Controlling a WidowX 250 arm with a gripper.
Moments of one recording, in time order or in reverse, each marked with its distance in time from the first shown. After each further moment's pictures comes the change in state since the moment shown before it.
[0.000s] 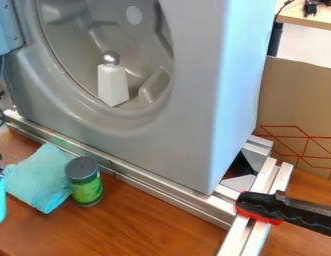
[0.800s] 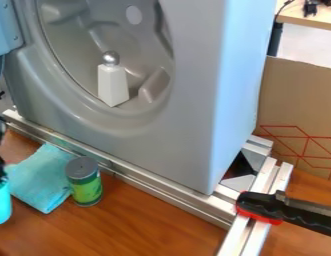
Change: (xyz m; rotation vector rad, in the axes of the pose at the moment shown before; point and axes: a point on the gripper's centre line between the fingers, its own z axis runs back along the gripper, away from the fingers) arm 0.032 0.010 -0.035 -0.020 -0.030 -0.040
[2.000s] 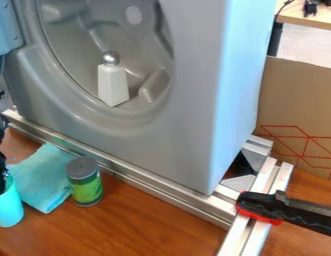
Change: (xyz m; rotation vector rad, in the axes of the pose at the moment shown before) arm 0.002 0.006 0.001 -0.078 0.017 -0.002
